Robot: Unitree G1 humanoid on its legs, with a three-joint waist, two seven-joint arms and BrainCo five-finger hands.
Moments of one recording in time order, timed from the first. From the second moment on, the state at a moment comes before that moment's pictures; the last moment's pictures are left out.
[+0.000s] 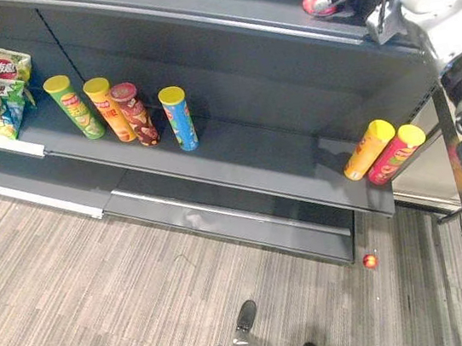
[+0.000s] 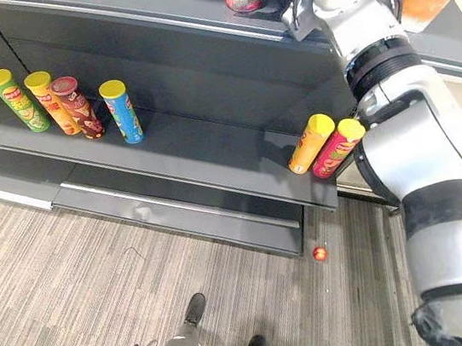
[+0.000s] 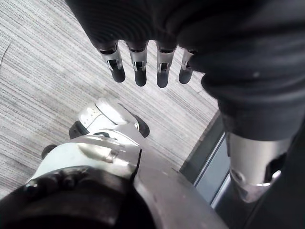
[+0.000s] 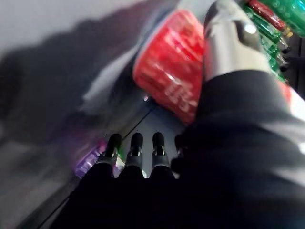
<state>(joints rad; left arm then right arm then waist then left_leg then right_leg) 0.14 0.17 0.05 1.07 -0.31 -0.16 -0.08 -1.63 -0.61 0.60 1.13 0.32 0.00 0.21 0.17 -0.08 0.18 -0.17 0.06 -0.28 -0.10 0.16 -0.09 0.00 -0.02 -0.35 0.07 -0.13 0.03</state>
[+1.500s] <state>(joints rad) 0.21 0.18 0.12 1.09 -0.30 -0.17 -0.08 -1.74 -1.22 0.73 0.57 0.66 -0.15 0.19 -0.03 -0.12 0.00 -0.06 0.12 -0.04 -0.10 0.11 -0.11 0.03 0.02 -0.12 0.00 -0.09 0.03</state>
